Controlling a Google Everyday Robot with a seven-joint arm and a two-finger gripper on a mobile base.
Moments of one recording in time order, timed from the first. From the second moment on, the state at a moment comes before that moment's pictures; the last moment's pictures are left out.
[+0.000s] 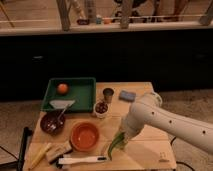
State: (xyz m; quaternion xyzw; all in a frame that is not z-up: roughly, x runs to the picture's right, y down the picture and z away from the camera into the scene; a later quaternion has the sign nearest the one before) arm 0.092 0.227 0.692 -0.29 -0.20 -0.20 0.91
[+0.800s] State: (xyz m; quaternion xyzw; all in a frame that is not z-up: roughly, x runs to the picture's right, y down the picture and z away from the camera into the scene) arm 0.107 0.219 0.700 -0.30 -0.18 -0.17 0.92
